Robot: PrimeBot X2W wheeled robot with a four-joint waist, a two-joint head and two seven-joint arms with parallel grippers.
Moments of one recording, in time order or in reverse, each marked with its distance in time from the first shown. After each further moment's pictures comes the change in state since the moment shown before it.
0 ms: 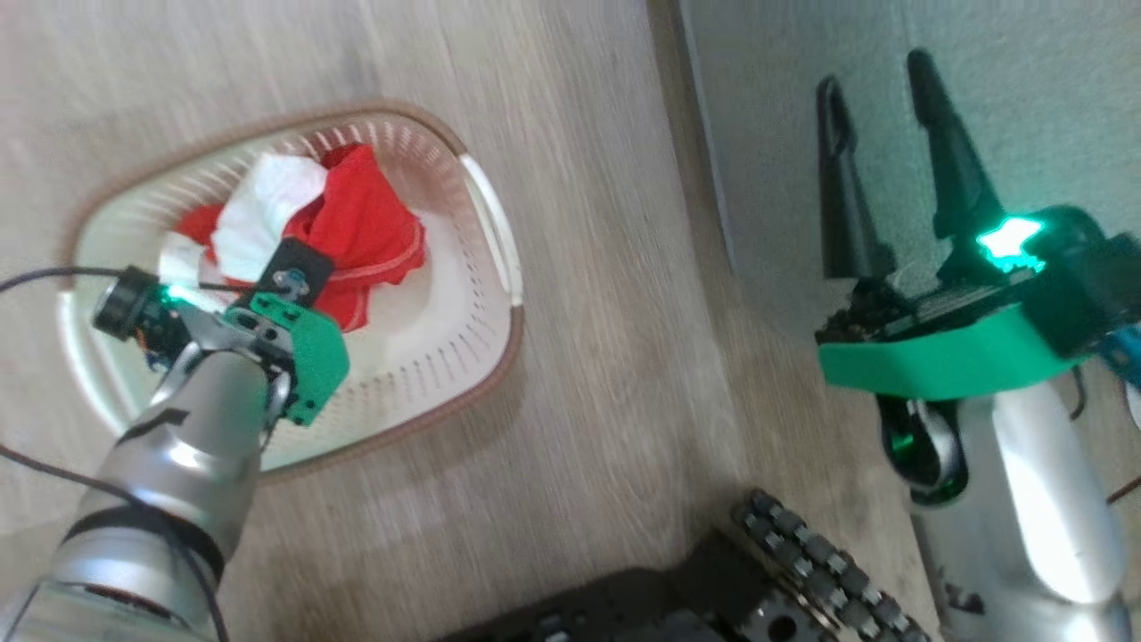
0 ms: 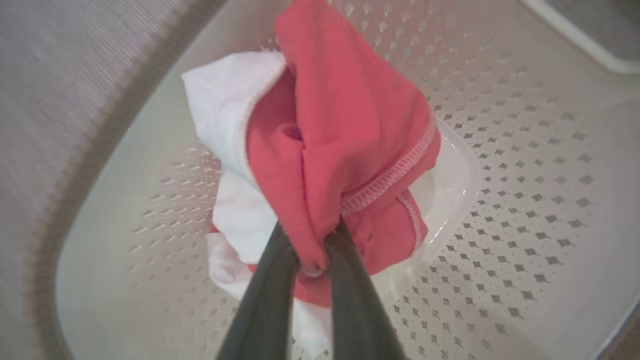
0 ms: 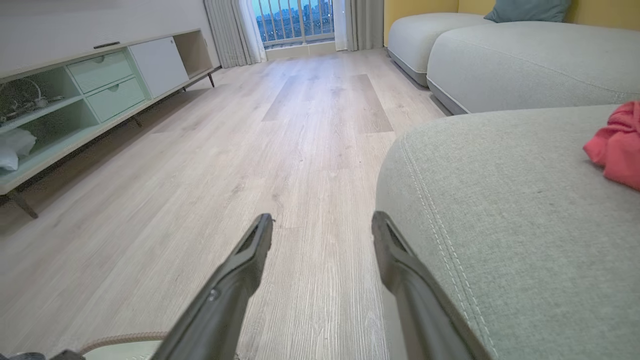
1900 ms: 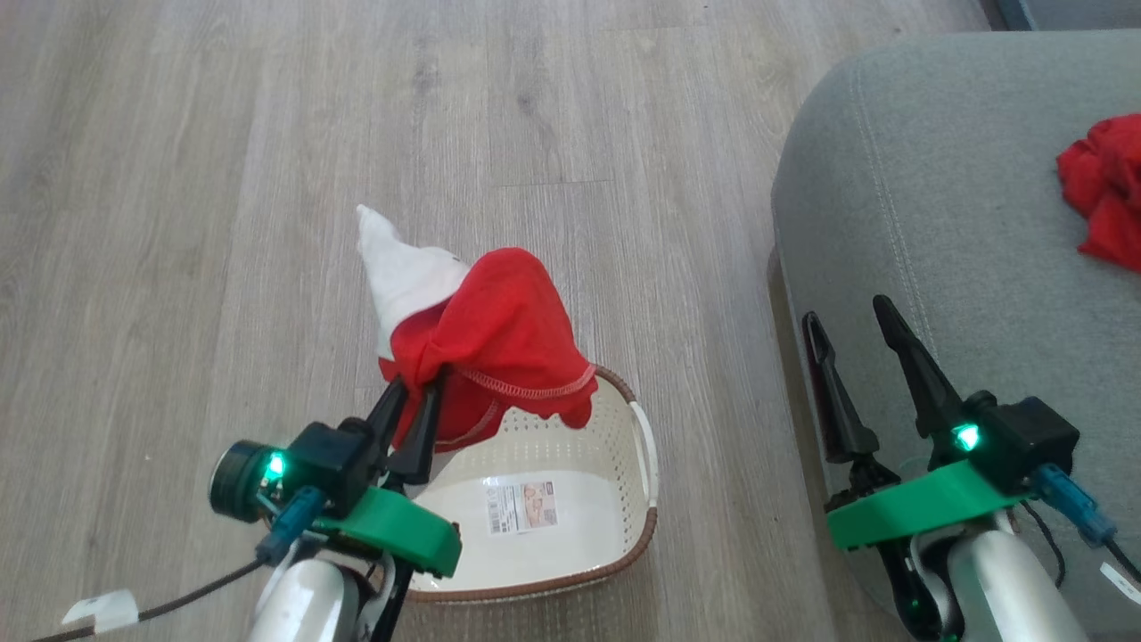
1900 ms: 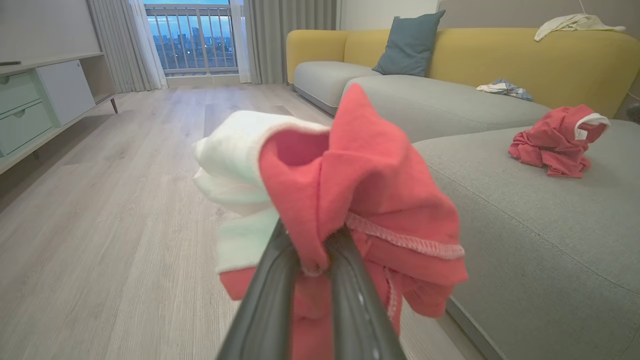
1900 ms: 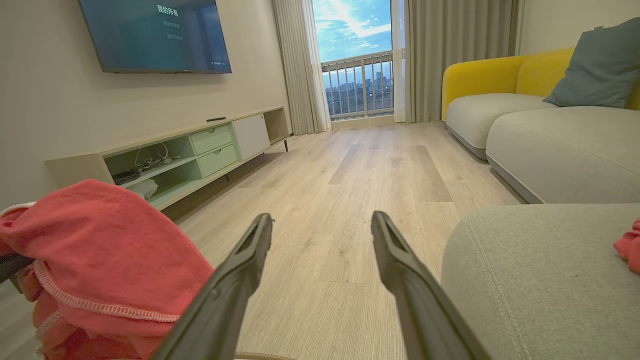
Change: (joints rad) left arm 0.788 -0.094 0.287 -1.182 -0.129 -0.052 -0.012; right arm 0.298 -0.048 -0.013 0.128 -0.014 0.000 0.000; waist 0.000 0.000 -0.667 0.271
